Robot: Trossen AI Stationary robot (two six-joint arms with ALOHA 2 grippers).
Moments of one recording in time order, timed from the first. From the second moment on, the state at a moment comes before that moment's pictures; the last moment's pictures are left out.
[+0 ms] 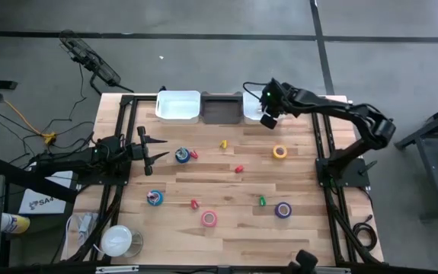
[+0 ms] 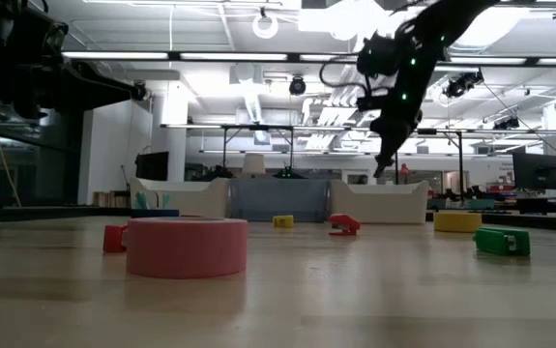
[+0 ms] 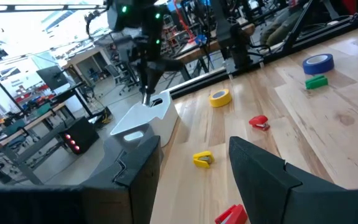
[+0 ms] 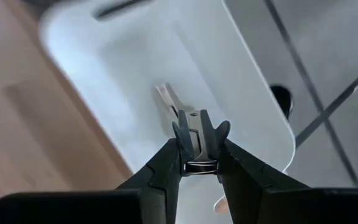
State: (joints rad) left arm 0.10 0.02 0.02 0.01 -0.12 0.45; right arm -0.65 1.51 1.07 -0.60 0.31 -0.21
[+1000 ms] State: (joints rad) left arm 0.10 0.02 0.02 0.01 -0.12 0.45; right arm -0.79 1.66 1.07 -0.55 0.19 0.53
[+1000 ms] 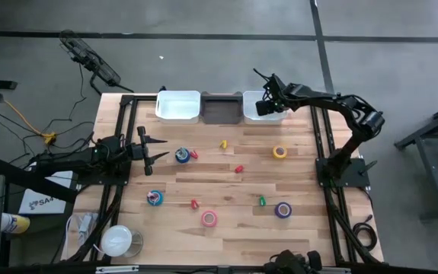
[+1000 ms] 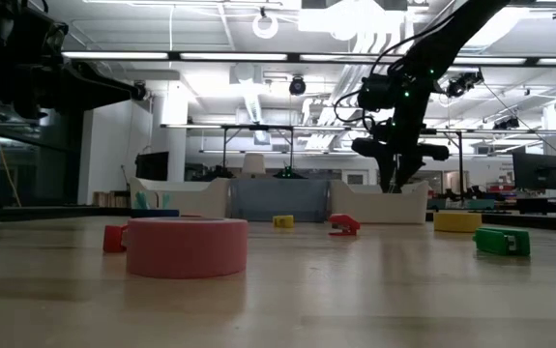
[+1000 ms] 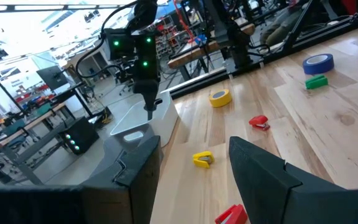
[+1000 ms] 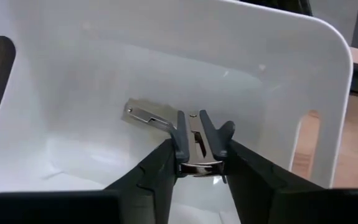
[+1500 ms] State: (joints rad) left arm 0.10 0.02 0.02 0.01 -0.12 0.45; right arm -0.78 1.66 1.07 -0.55 0.17 0.52
